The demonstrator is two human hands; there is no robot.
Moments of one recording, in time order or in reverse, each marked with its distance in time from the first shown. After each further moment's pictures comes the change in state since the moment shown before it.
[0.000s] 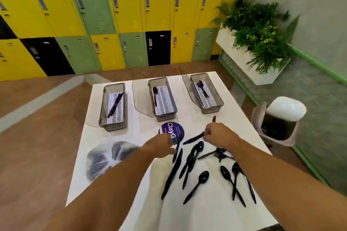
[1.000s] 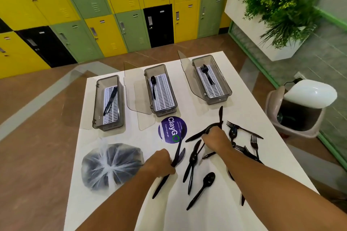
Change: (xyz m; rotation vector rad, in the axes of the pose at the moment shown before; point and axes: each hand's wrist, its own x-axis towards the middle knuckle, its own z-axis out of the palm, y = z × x) left_hand 0.022 -0.017 0.057 0.022 -0.202 -0.250; right_hand 0.060 0.018 0.069 0.417 -0.014 0.360
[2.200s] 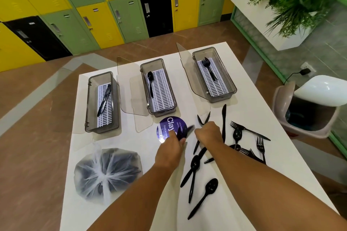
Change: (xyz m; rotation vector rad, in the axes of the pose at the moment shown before) left_hand 0.042 0.042 -0.002 -0.302 0.351 0.018; right_hand 0.041 -0.030 0.024 0.160 0.043 0.181
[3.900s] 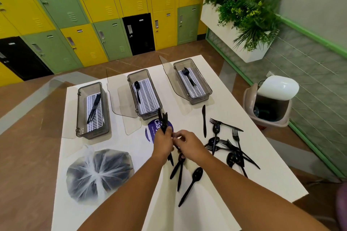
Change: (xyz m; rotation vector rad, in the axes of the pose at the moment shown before) left_hand -0.026 0.031 -0.007 -0.860 0.053 -0.096; right_hand -0.099 0.032 -0.010 0.245 -0.221 -0.379
